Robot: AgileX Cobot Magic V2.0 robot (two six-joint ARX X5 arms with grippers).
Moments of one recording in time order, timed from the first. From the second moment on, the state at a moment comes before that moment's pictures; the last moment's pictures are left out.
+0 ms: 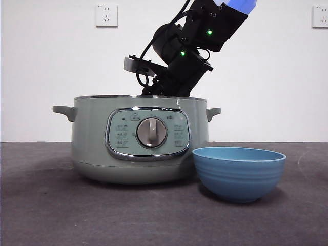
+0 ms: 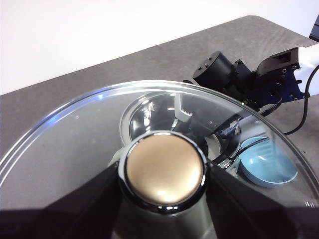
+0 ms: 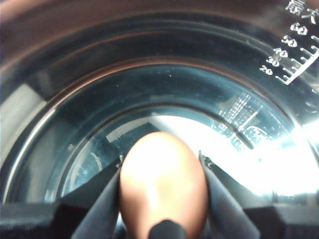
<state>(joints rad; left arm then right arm) -0.47 0.73 1.26 -0.91 0.00 0.03 0.63 2.07 1.51 -0.25 -0.22 -0.32</state>
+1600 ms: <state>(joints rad) -0.47 0.83 1.26 -0.82 0.06 0.03 0.43 1.31 1.18 -0.80 -0.31 -0.22</state>
